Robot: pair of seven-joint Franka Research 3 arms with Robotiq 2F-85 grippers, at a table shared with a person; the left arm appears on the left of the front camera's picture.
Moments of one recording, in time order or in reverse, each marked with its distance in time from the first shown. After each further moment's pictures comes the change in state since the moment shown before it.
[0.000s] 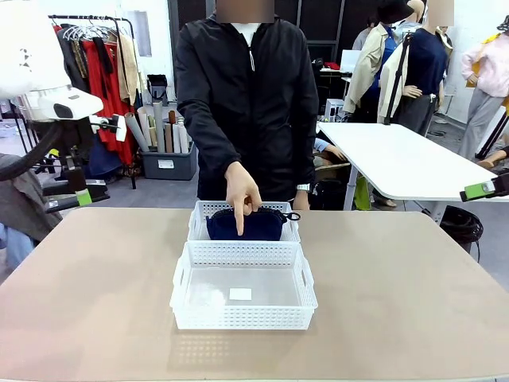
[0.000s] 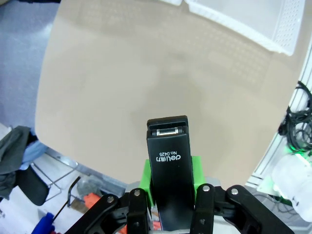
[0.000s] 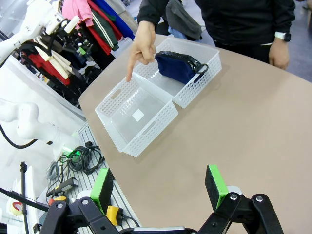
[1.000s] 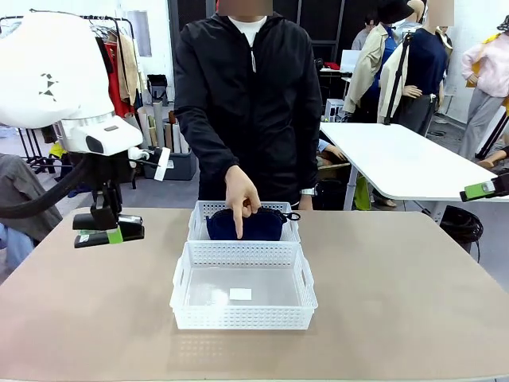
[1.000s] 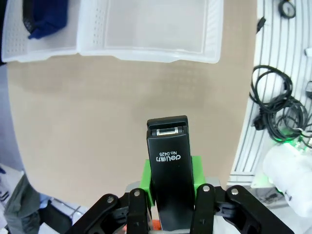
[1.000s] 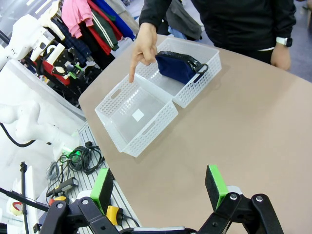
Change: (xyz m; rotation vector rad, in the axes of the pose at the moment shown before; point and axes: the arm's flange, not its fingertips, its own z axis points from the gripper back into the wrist) left arm 0.046 -0.118 -0.028 -0.051 0.027 -0.277; right arm 0.000 0.000 0.000 0.000 0.000 0.000
